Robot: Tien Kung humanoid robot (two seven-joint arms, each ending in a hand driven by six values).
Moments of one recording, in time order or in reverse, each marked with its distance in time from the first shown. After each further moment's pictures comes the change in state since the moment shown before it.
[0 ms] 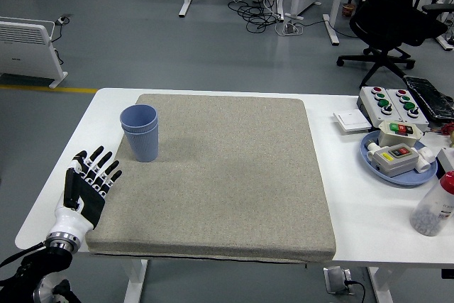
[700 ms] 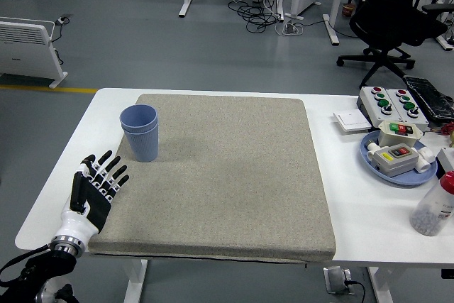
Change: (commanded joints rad) left arm 0.006 0.003 0.022 -0.004 0.009 -0.010 0.014; right arm -0.007 0.000 -0.003 0.001 0.004 0.000 -0.001
